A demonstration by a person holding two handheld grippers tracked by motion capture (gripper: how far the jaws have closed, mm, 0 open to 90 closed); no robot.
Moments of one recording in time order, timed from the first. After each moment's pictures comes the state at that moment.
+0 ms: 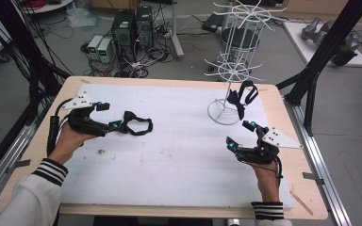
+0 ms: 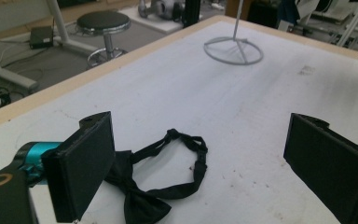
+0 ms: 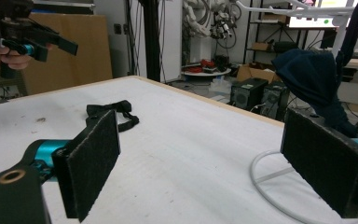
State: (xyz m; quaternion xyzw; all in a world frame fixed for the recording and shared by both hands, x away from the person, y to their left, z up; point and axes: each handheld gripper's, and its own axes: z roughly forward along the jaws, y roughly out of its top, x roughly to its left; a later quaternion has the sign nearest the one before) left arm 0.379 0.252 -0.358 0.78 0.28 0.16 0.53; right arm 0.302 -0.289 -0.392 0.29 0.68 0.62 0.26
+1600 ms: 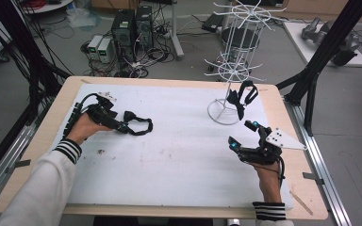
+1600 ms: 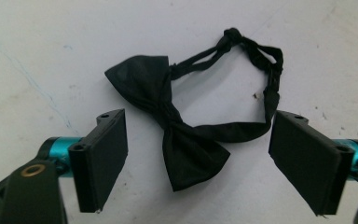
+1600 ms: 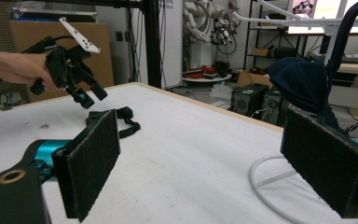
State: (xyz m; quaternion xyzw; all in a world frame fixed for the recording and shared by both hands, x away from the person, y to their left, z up) left arm 0.447 0.233 -0.399 0.87 0.37 0.07 0.32; right arm 0.300 -0.294 -0.390 0.29 0.67 0.63 0.26
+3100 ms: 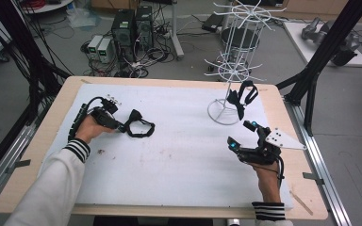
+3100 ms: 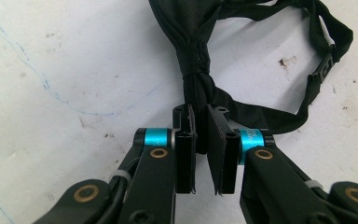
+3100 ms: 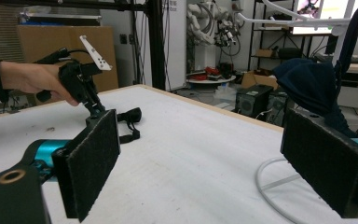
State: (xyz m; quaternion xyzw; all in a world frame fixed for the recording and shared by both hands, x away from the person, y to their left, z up) left arm 0.453 0.224 -0.415 0.88 0.40 0.05 0.26; right arm 0.300 -0.292 -0.390 0.29 0.67 0.64 0.25
